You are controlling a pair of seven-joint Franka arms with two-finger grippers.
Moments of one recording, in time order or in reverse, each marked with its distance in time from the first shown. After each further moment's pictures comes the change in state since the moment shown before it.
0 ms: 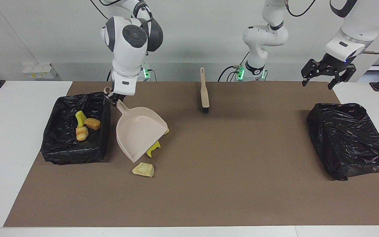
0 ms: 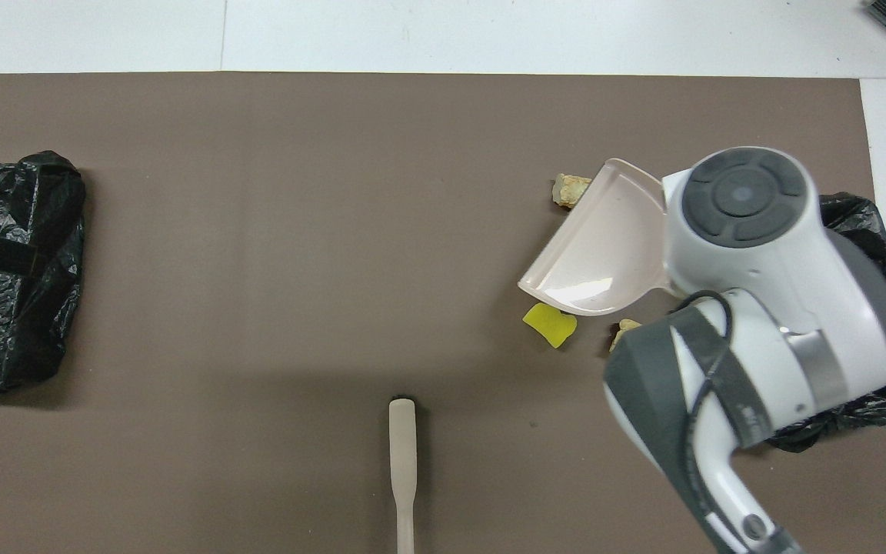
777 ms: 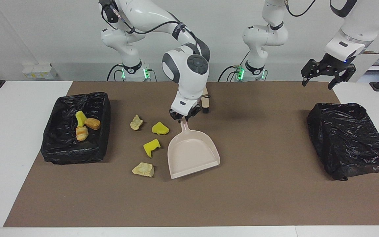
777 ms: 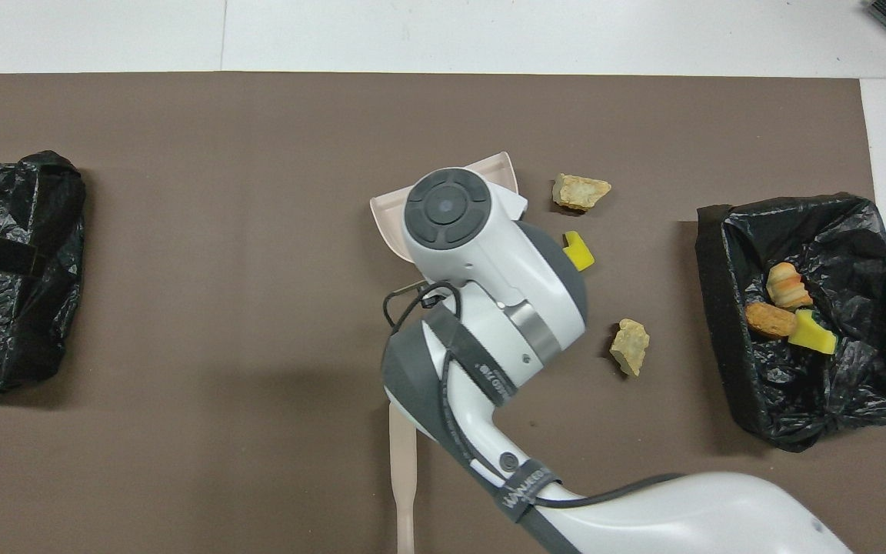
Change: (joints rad) left arm 0.000 0.000 0.000 0.000 0.000 0.000 0.000; right arm 0.286 0.393 -0.001 0.327 0.157 0.168 0.837
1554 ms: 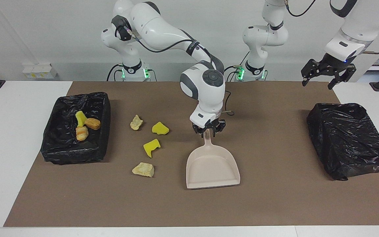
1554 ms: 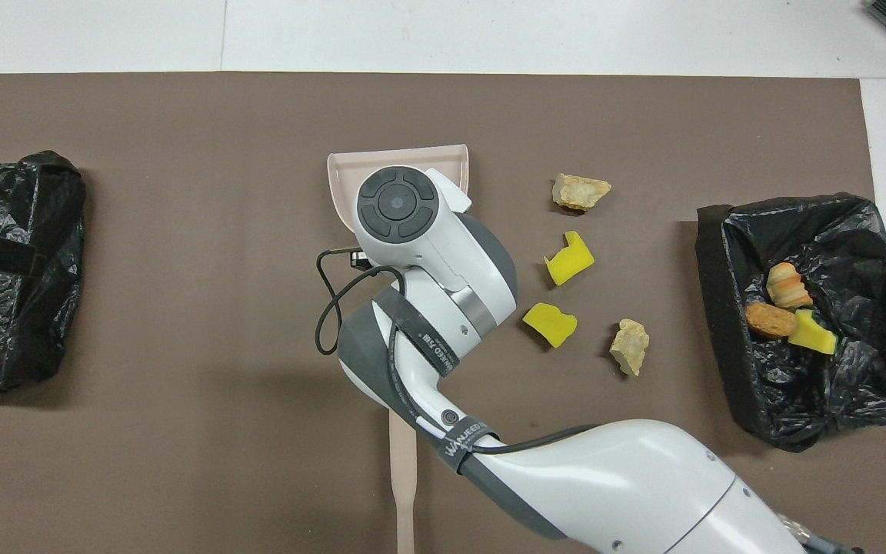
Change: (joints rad) left arm 0.000 0.000 0.000 0.000 0.000 0.000 0.000; right arm 0.031 0.160 -0.005 0.154 0.047 0.181 0.205
